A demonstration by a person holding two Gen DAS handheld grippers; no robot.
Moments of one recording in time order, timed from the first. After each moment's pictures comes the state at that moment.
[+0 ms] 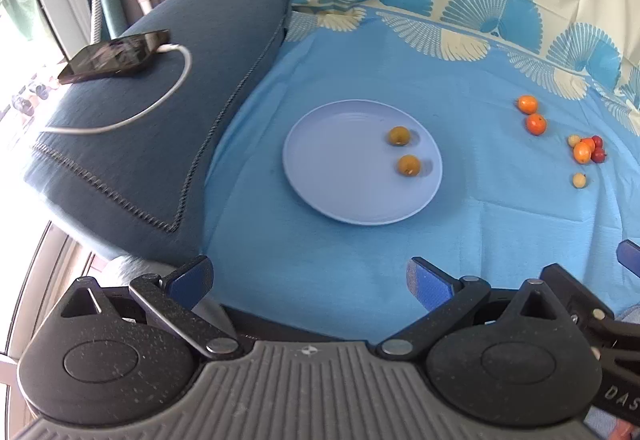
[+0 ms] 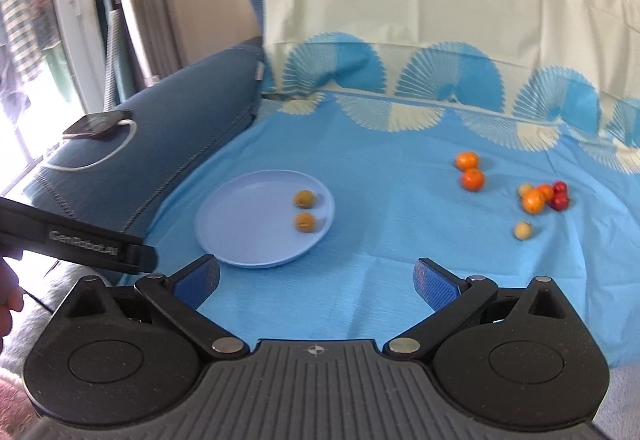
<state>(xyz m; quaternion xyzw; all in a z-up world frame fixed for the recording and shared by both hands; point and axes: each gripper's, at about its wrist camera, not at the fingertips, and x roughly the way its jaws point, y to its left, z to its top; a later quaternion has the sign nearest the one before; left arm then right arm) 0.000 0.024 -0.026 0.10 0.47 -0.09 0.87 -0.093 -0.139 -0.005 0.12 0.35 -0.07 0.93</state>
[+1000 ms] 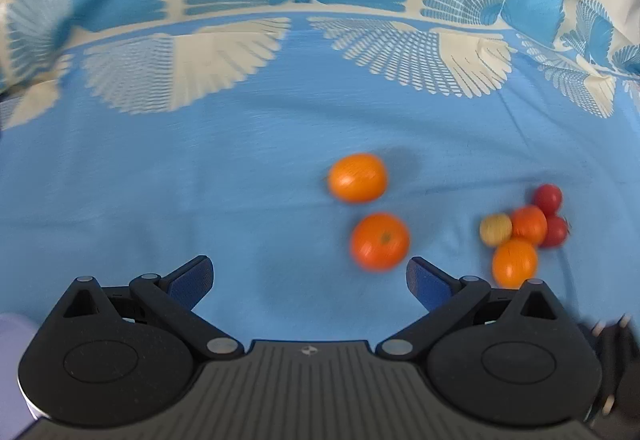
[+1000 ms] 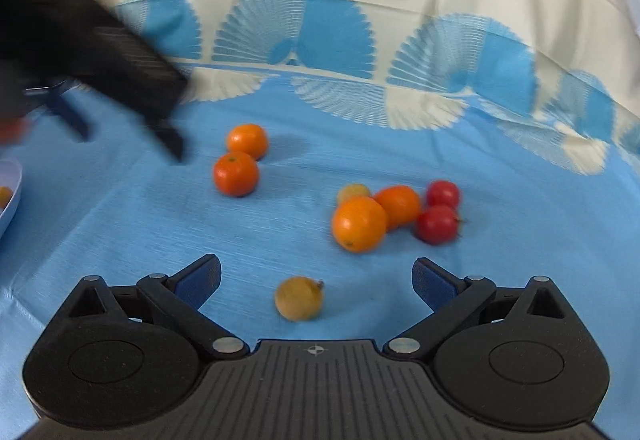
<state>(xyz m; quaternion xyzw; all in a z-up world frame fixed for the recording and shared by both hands) 0.200 -0.351 -0.157 0.16 0.49 -0.25 0.82 0.002 -0.394 -0.178 0.06 0.36 -0.14 0.92</state>
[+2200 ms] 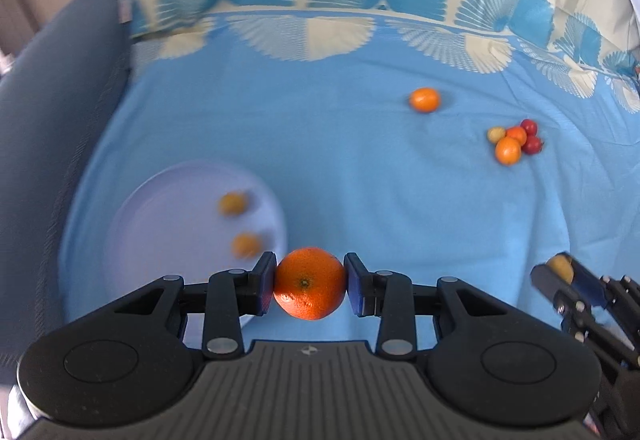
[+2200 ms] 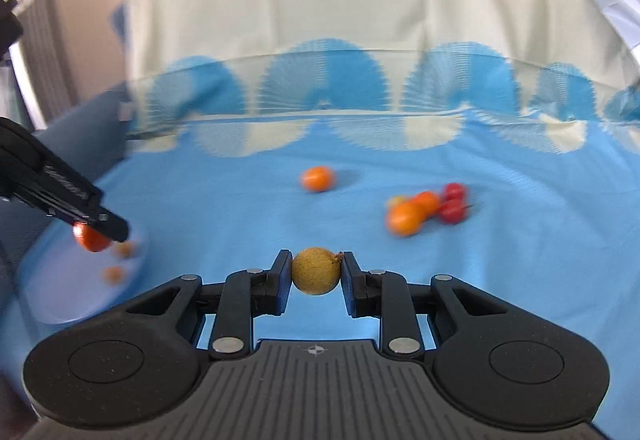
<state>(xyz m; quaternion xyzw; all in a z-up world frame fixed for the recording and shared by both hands) 0.070 -0.140 -0.042 0.15 0.49 -0.19 0.84 -0.089 -0.292 -0.059 0.16 0.31 -0.12 0.93</state>
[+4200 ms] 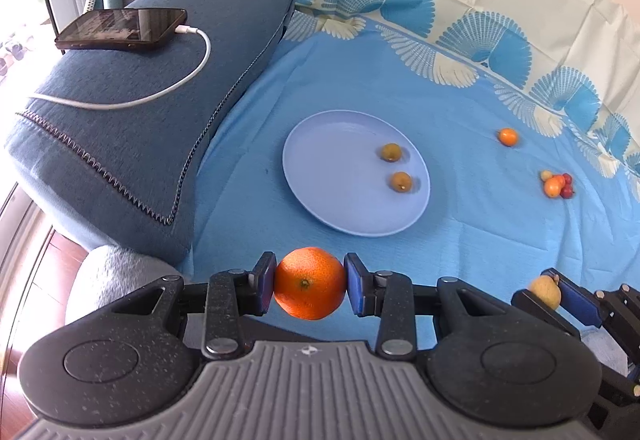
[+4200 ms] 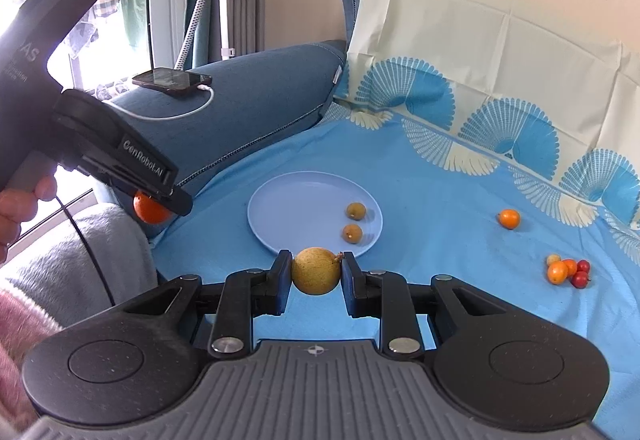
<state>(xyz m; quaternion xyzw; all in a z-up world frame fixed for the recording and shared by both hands) 0.024 0.069 -0.019 0.01 0.48 -0.12 0.87 -0.090 -0.099 0.024 0.00 0.34 0.04 0.94</state>
